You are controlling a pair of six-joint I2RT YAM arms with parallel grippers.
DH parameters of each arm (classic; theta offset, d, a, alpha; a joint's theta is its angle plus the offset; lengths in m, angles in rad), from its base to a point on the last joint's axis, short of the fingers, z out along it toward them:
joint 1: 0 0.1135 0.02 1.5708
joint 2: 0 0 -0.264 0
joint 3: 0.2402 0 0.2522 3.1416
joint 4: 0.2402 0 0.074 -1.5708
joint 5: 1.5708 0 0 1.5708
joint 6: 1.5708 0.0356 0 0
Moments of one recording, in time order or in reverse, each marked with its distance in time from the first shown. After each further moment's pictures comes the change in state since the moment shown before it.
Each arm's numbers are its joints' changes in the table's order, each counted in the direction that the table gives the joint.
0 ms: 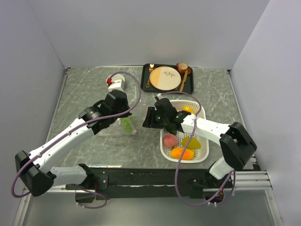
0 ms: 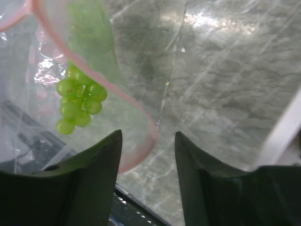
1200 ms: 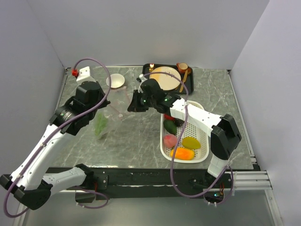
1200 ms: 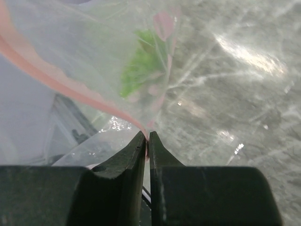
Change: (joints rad) left arm 0.169 0.144 0.177 0.177 -0.121 0.010; right arm 0.033 -0.206 0.483 0.106 -0.133 -0.105
